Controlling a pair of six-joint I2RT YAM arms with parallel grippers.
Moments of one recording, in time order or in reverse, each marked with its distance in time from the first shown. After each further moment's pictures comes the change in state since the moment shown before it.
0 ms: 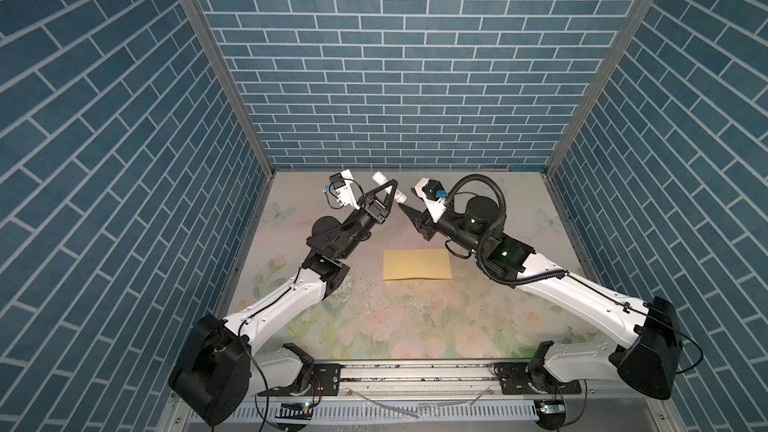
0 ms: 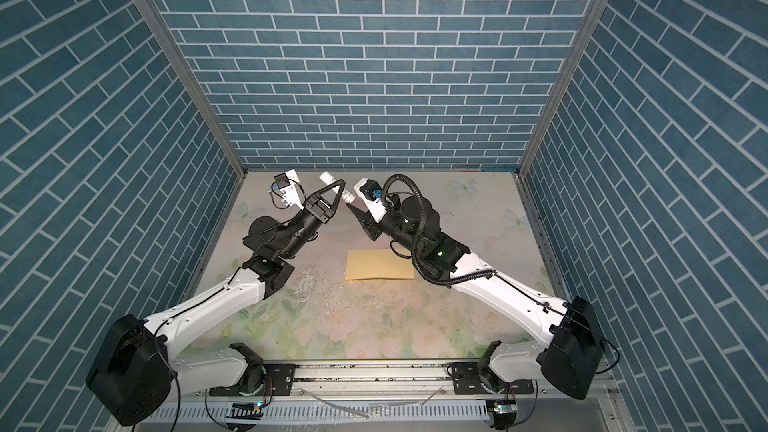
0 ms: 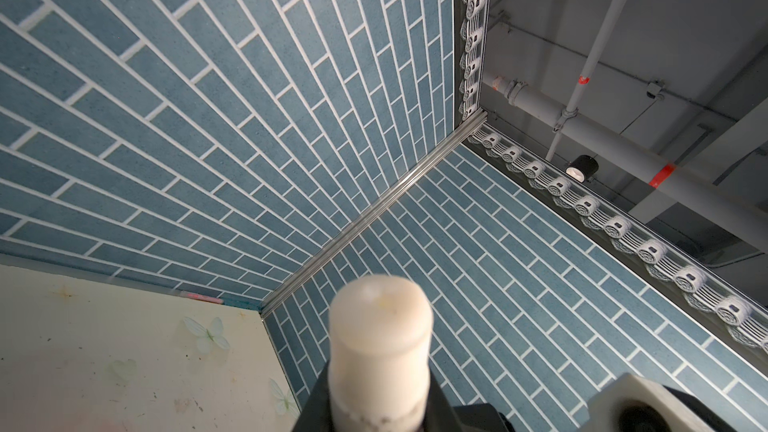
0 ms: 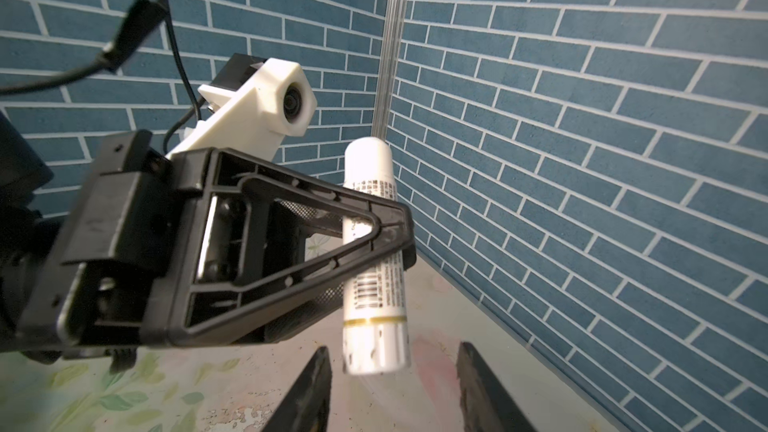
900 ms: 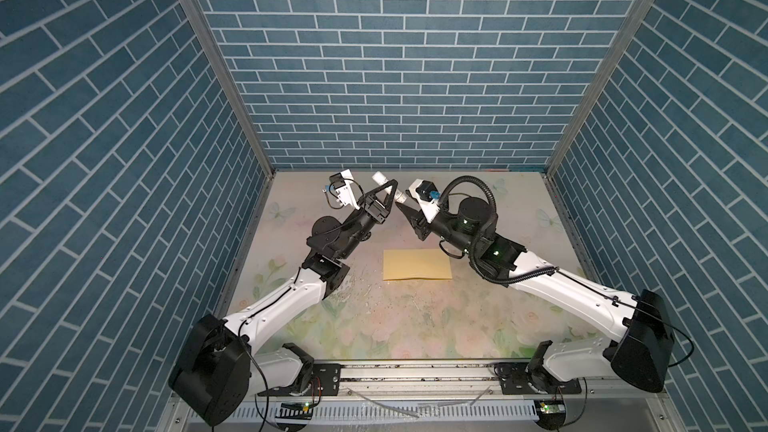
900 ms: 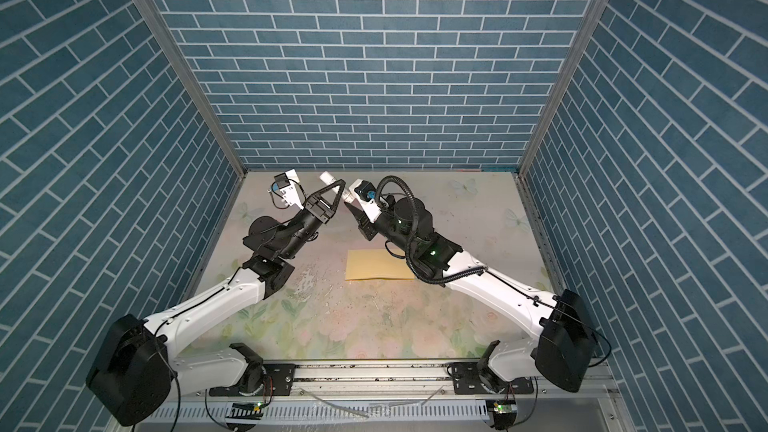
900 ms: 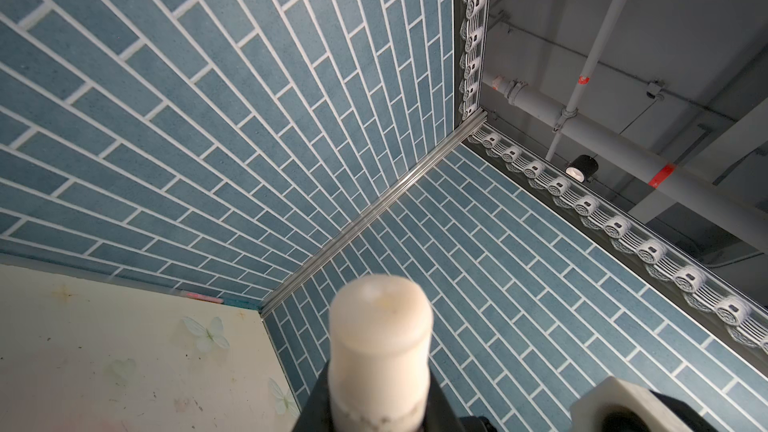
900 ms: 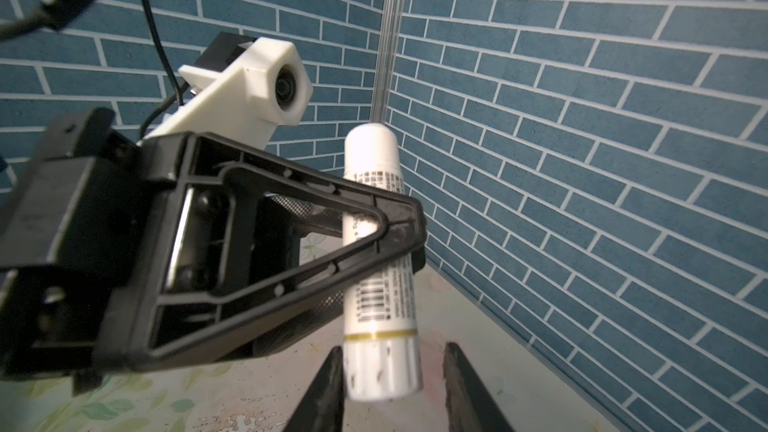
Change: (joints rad) left arm 0.000 0.000 0.000 0.000 0.001 0.000; right arm 0.014 0.037 0.000 0.046 0.026 -0.004
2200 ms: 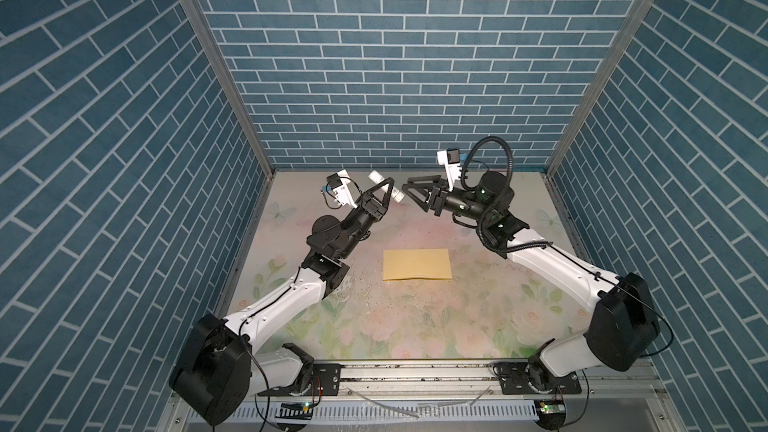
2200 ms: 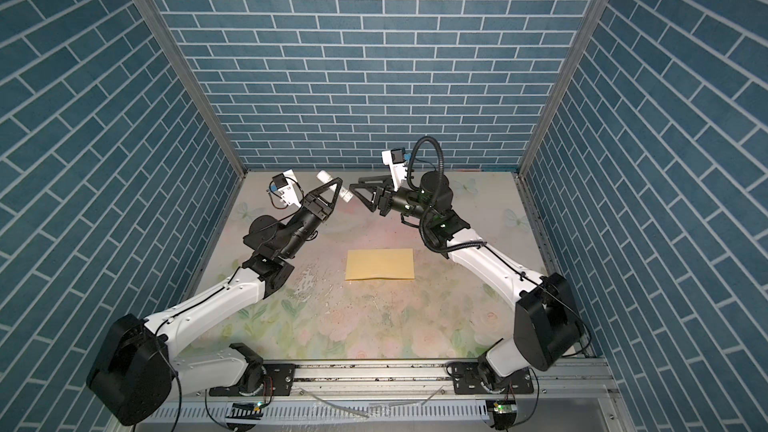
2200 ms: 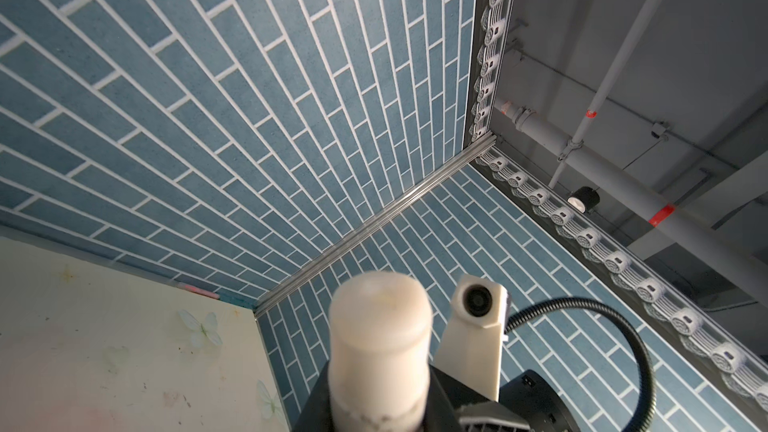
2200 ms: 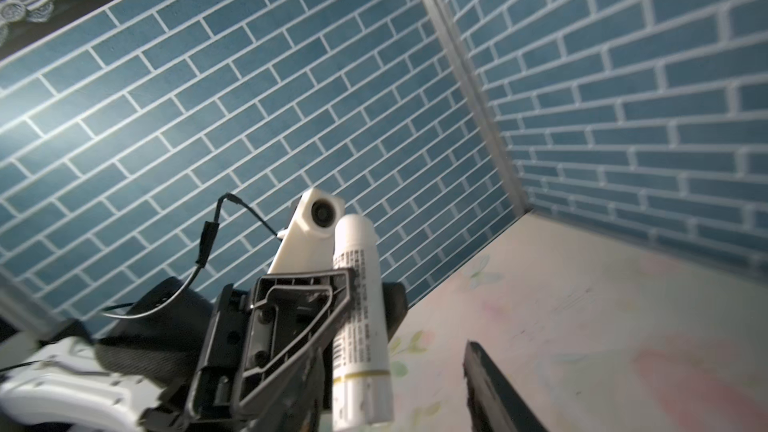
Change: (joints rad) left arm 0.007 0.003 0.000 -0.022 -0.048 -0.126; right arm -0.275 0.066 0.015 0.240 -0.542 0.724
